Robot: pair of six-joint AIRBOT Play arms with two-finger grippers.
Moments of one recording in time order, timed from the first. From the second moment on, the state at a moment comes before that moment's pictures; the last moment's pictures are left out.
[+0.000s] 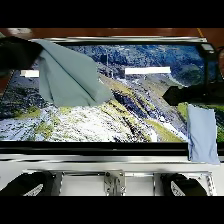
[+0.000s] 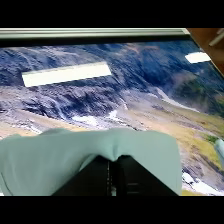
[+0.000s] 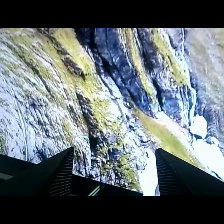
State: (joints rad) left arm -0.44 -0.92 1.54 1.37 -0.96 -1.69; right arm 0.07 -0.90 1.30 -1.33 1.35 1.46
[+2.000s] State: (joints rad) left arm -0.35 -1.32 0.66 0.56 -0.78 -1.48; right arm -0.35 -1.28 0.98 -0.91 1.34 1.30
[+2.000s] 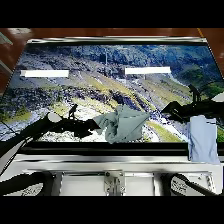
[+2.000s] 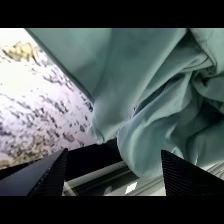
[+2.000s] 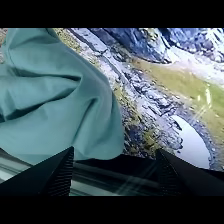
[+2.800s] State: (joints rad) left arm -0.40 -1.47 0.76 0.48 -0.72 -1.37; right arm -0.13 -1.40 0.98 -0.89 1.21 1.31
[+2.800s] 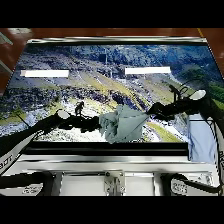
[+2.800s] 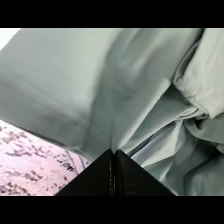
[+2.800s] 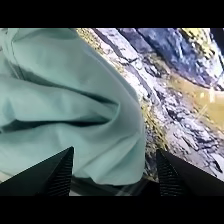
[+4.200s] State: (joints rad) left arm -0.06 -0.61 1.40 0.66 -0.71 -1.16; right arm -0.04 -0.69 1.56 -0.84 1.08 1.19
